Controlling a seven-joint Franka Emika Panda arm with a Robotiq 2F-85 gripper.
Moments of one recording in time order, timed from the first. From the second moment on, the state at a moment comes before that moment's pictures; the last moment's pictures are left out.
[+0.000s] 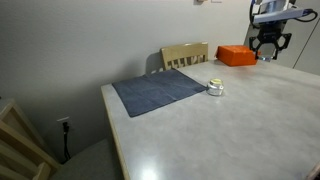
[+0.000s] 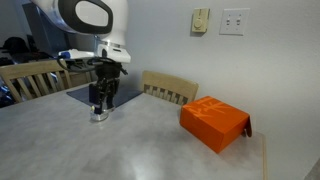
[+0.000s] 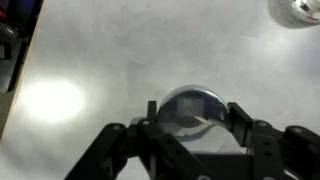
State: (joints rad) arm -0.01 0.33 -0.11 -1.95 0.06 2.06 0.94
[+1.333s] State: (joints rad) arm 0.02 0.67 -0.12 -1.60 0.08 2.00 0.99
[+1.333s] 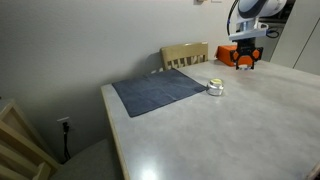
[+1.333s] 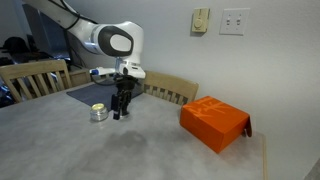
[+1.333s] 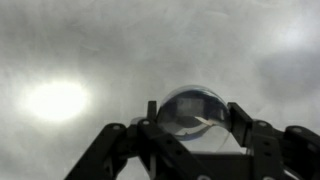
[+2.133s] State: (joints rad) arm 0.01 0.80 -0.12 -1.35 0.08 1.99 1.00
